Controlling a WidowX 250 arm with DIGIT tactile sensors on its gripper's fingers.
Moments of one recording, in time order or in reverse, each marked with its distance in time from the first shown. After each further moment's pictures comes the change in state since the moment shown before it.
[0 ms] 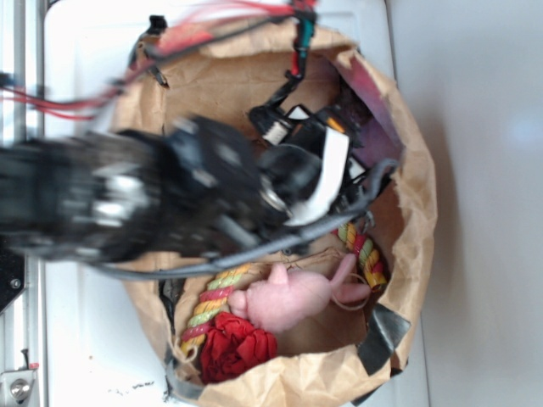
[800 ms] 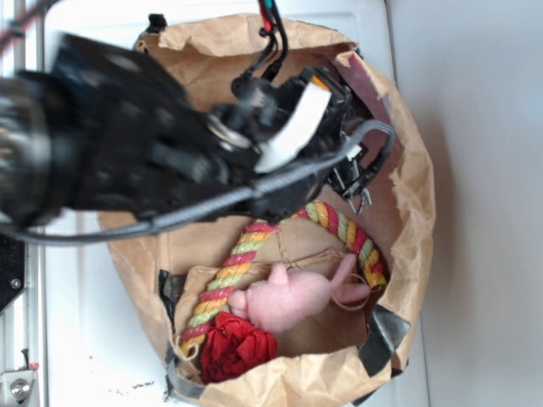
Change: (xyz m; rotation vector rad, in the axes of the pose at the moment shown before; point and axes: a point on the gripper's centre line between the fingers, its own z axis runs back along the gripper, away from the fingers) arm 0.009 0.005 0.008 -0.009 -0.028 0.002
